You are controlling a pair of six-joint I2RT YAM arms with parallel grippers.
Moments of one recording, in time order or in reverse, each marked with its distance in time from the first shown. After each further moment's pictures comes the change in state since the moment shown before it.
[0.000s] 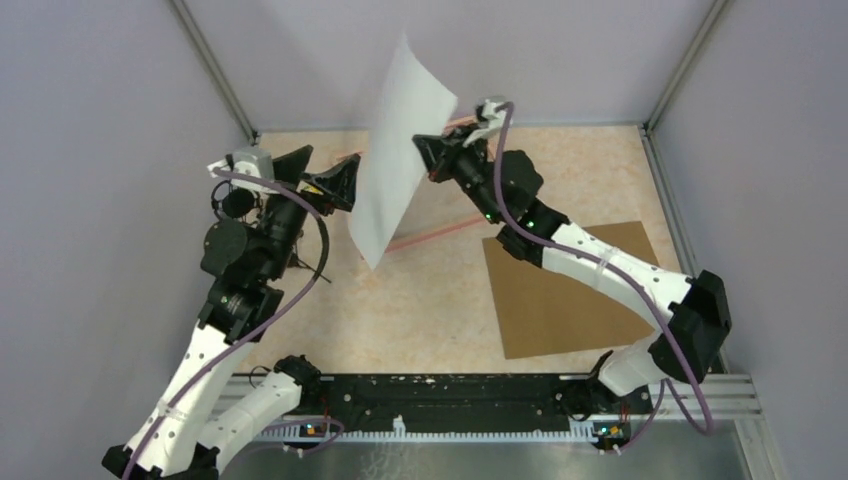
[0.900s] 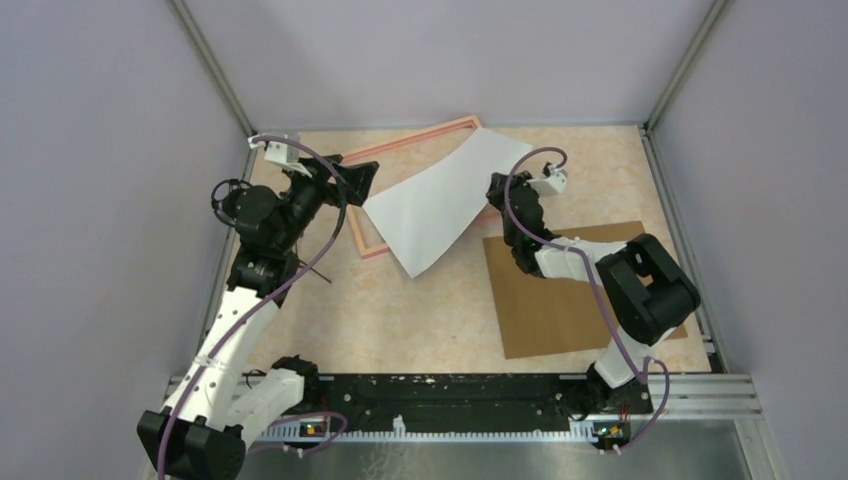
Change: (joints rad) left arm 0.237 0.194 -0.136 0.107 0.363 -0.190; right arm -0.353 0.190 -0.591 0.490 0.353 0.544
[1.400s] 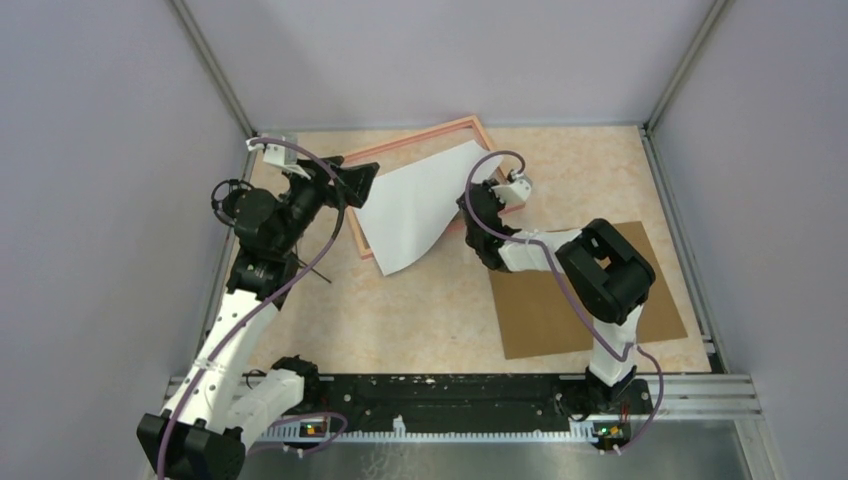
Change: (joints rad) left arm 0.000 -0.014 -0.010 0.014 0.012 -0.035; right arm 0.145 0.208 0.188 -0.147 0.224 0.123
